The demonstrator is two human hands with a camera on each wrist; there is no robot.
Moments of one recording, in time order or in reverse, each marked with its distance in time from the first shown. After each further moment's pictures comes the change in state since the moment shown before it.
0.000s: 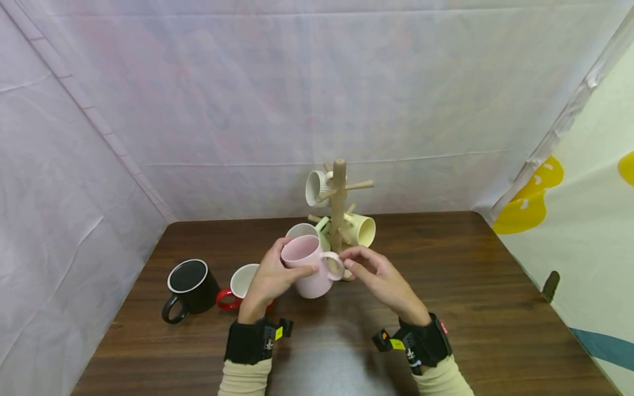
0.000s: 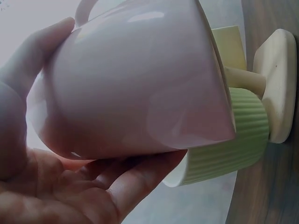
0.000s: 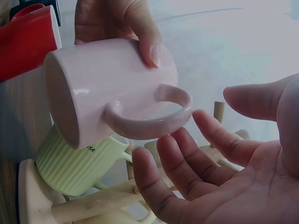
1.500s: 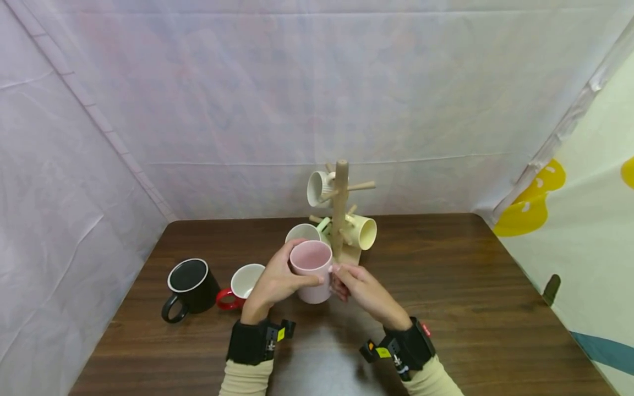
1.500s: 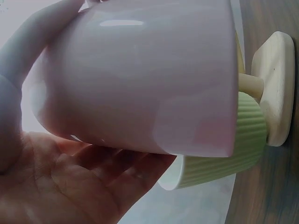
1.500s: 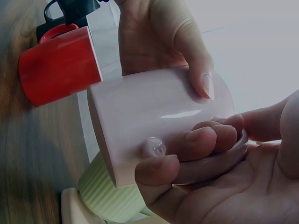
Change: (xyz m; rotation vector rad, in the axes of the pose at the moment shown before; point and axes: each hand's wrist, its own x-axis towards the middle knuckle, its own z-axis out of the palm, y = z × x) left_hand 0.001 -0.003 0.003 0.004 -0.104 0.100; right_hand 0.008 0.014 0.031 0.147 -0.153 0.118
